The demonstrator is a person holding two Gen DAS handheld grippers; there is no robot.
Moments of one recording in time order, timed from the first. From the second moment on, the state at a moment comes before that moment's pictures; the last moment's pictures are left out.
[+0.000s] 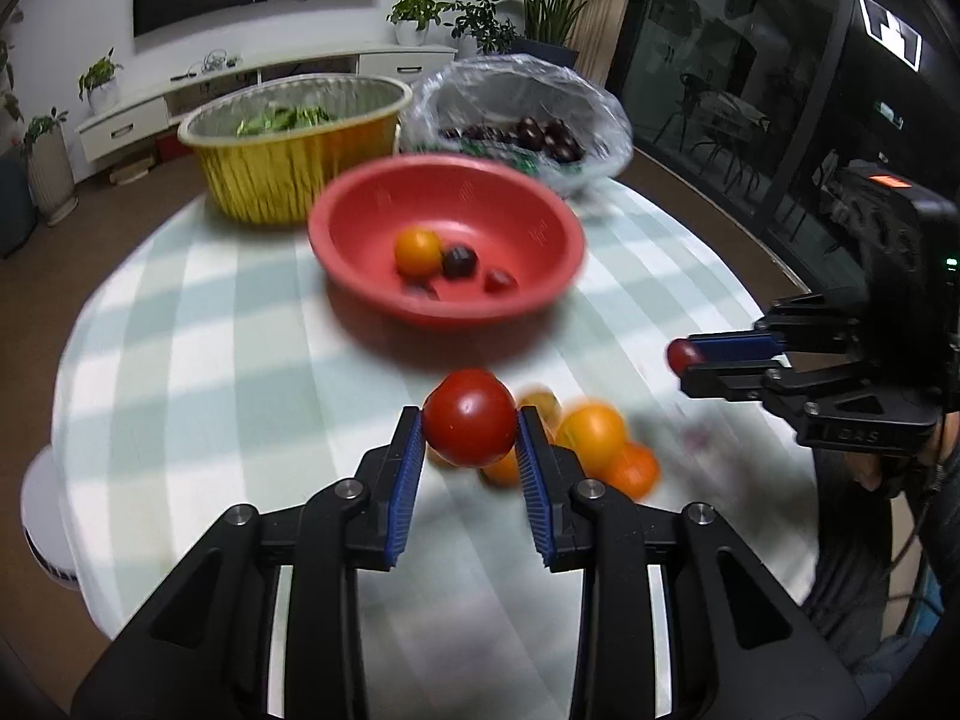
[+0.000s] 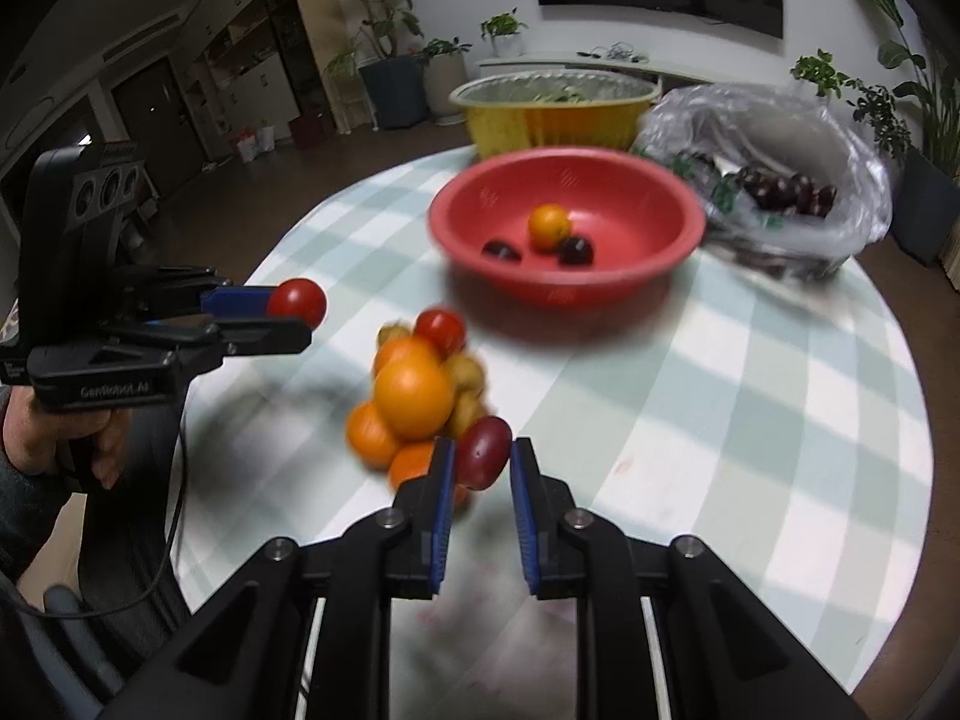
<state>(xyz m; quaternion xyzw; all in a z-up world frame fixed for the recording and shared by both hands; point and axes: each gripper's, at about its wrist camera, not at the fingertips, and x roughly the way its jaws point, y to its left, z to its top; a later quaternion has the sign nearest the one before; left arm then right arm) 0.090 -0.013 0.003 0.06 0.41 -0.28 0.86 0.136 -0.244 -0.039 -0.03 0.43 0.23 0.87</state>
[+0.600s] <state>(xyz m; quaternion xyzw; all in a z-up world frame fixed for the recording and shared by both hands) 0.225 -0.101 -0.023 0.15 0.45 -0.31 0.82 0.274 -0.236 -0.041 -0.08 0.45 0.17 0.87</state>
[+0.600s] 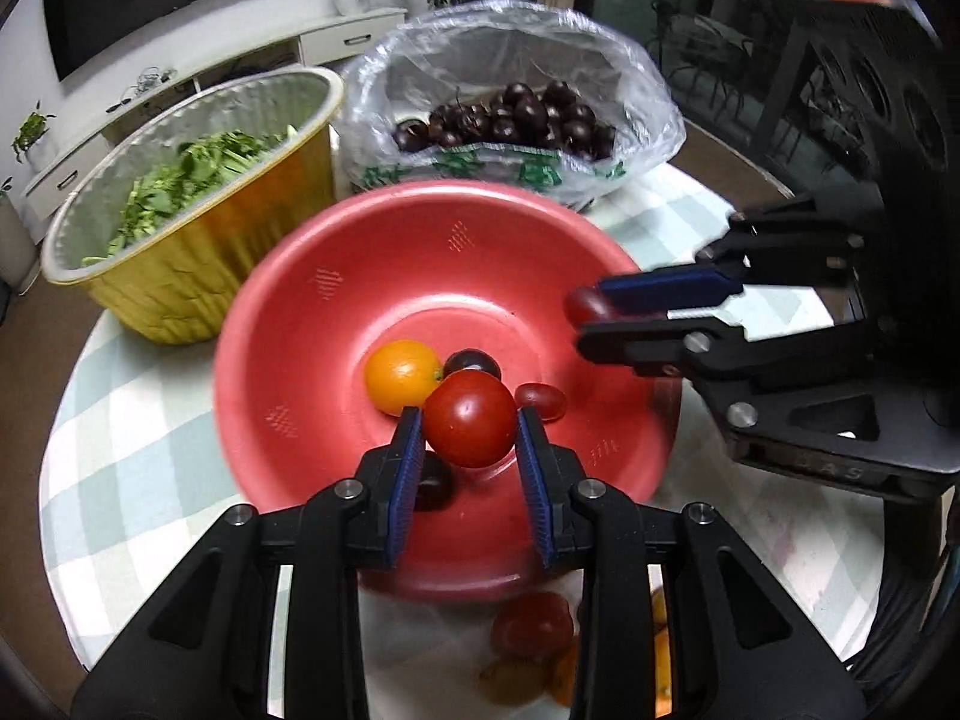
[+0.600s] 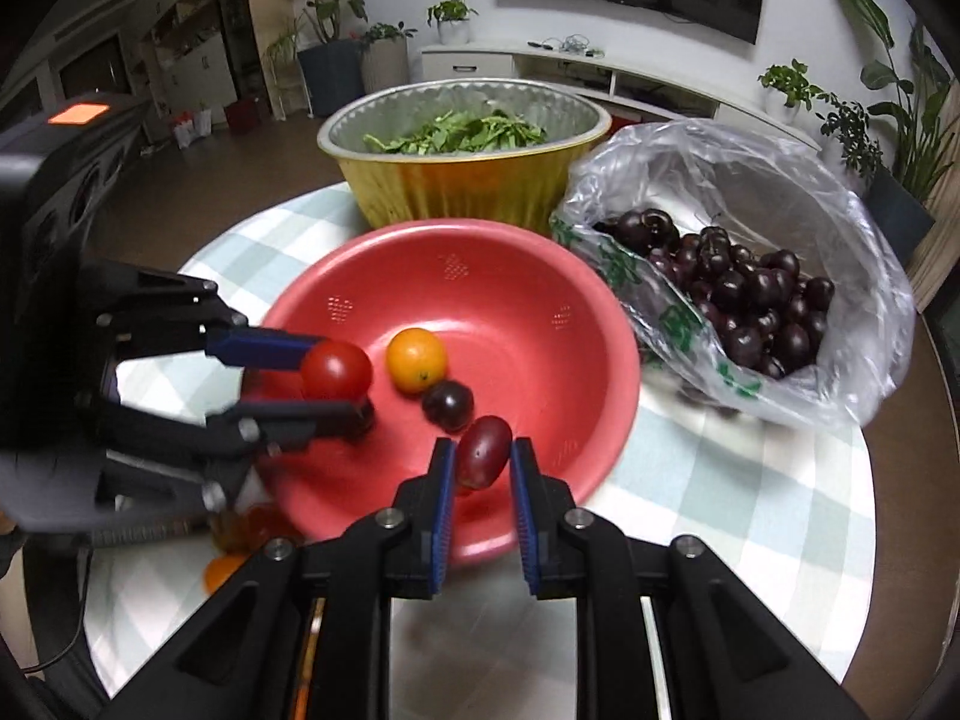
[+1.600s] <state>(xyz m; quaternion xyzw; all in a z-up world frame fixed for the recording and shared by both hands) 0.201 -0.084 -0.019 0.13 0.43 -0.30 0.84 0.280 -0.225 -0.046 -0.12 0.45 0.16 0.87</state>
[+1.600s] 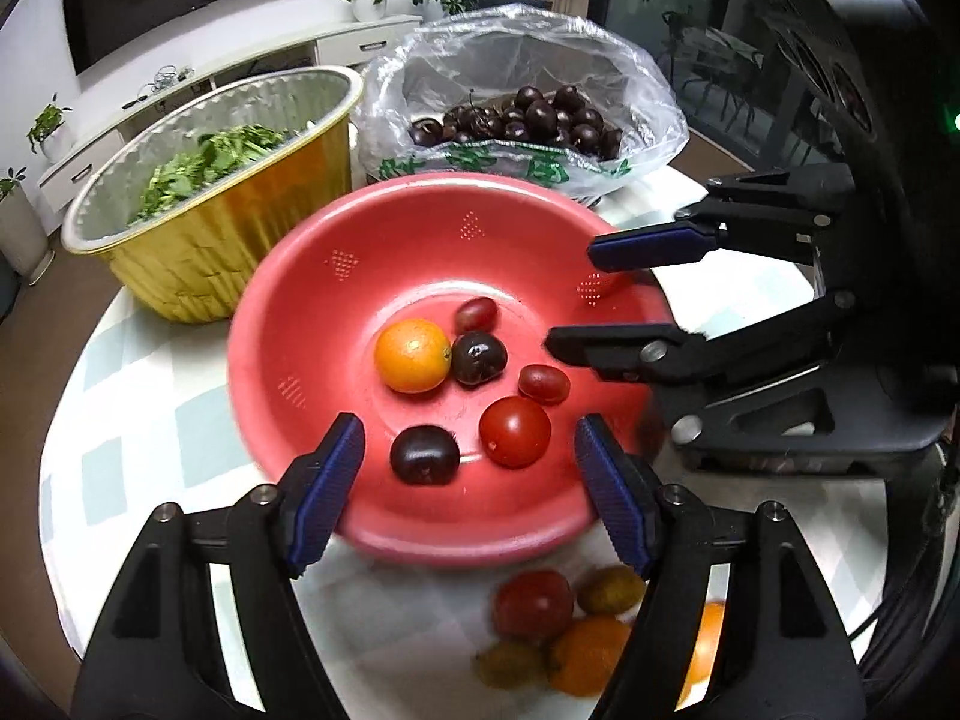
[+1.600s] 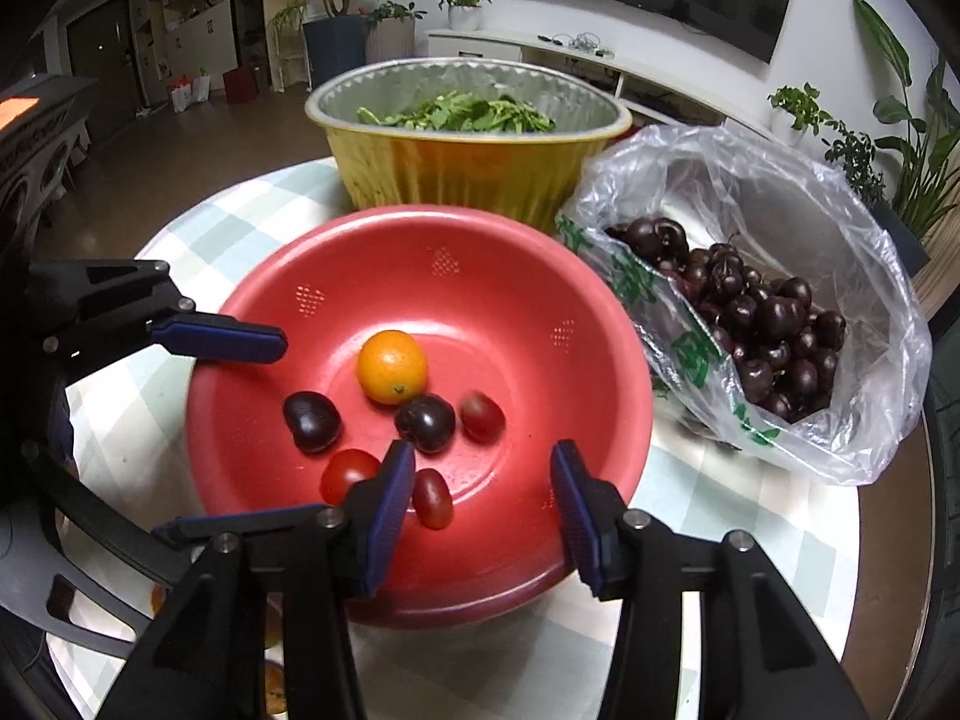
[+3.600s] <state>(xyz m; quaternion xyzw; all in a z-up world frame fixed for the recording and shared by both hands) 0.058 -0.055 -0.067 0.07 0.48 -0.32 0.81 0.127 -0.239 -0.050 0.03 0.43 0.22 0.88</state>
